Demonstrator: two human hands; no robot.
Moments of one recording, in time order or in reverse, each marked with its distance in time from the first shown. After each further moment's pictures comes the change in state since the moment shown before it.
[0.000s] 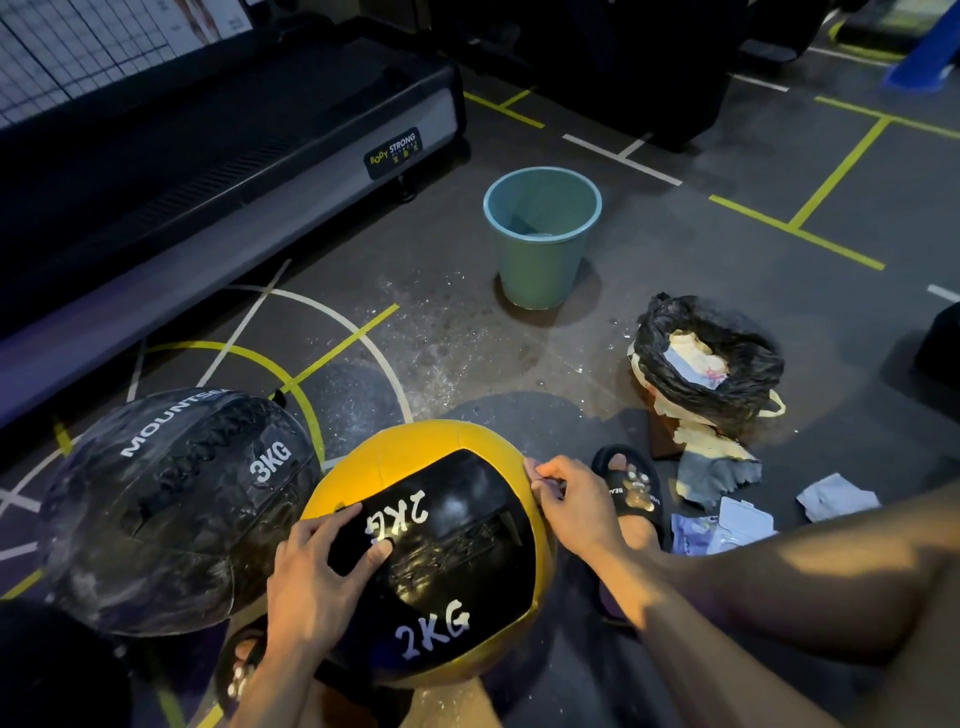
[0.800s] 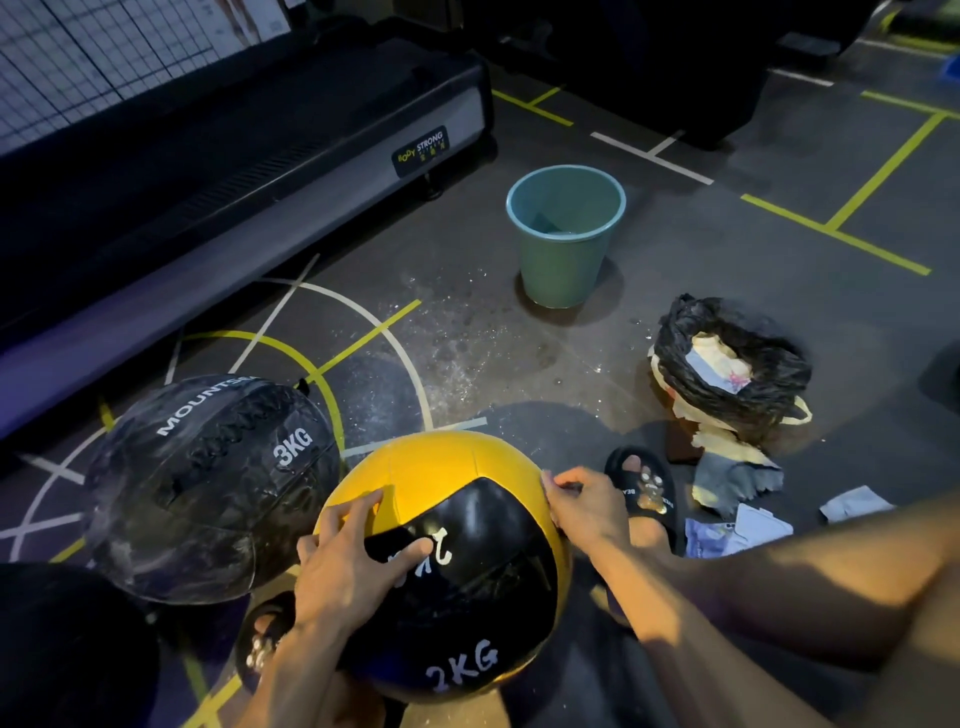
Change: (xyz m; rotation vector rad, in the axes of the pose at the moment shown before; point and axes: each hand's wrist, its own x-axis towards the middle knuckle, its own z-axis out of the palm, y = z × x) left_hand -0.013 0.040 -0.008 0.156 -0.232 -0.164; right_hand -0.005 -0.012 -0.004 0.083 -0.021 0.315
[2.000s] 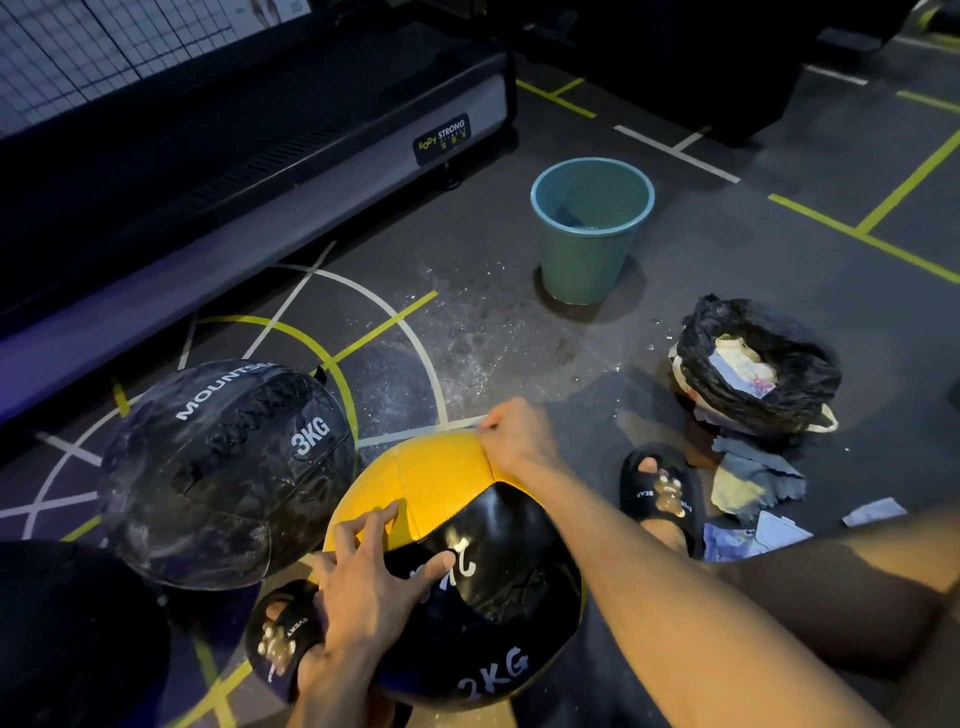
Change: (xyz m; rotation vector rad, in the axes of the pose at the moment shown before) left_hand -0.008 -0.017 0.024 -0.108 0.077 -0.056; right_hand 0.027 -0.117 0.058 -0.339 -0.182 -0.304
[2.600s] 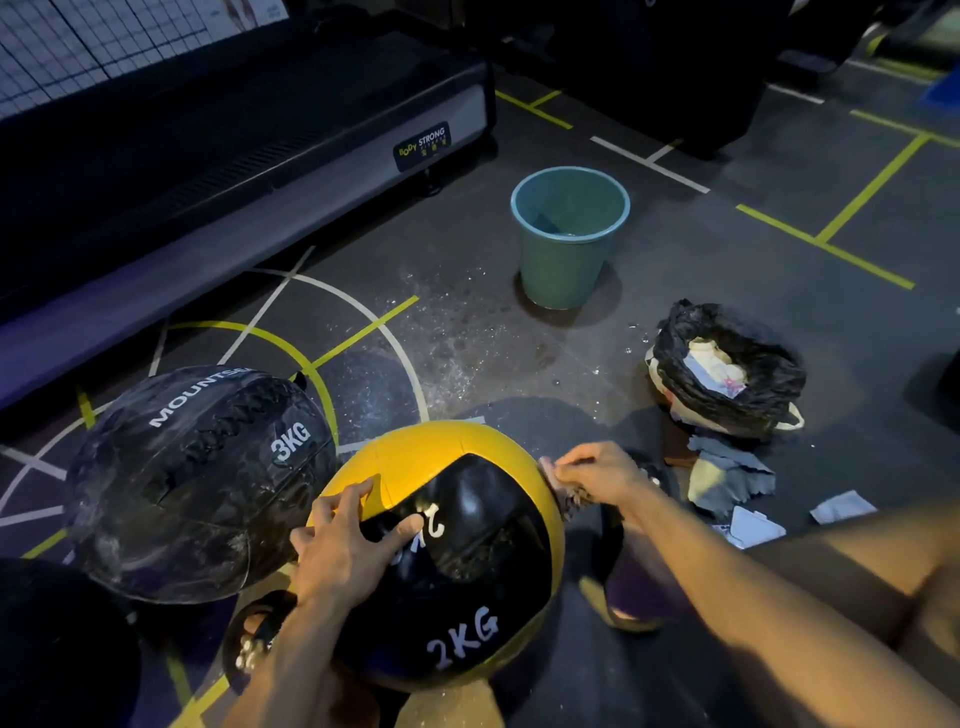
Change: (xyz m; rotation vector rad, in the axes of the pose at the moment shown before) left_hand 0.031 0.015 -0.024 0.012 -0.088 -0.039; right_hand -0.030 0.126 -0.042 0.400 -0.107 0.230
